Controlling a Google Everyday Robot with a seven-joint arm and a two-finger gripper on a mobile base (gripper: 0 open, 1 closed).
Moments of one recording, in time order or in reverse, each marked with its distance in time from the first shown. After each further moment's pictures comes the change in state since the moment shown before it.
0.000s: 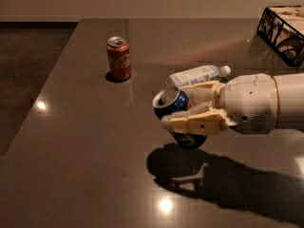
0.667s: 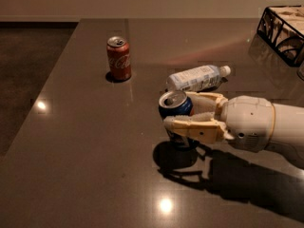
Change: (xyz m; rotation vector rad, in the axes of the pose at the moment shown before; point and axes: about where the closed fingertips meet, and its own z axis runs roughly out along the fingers) arm 0.022 -0.018 -0.001 0.085 -0.228 0.052
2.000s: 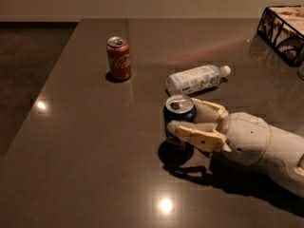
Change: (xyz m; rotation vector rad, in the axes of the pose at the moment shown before) arm 0.018 -0.009 -0.004 0.008 -0.229 0.006
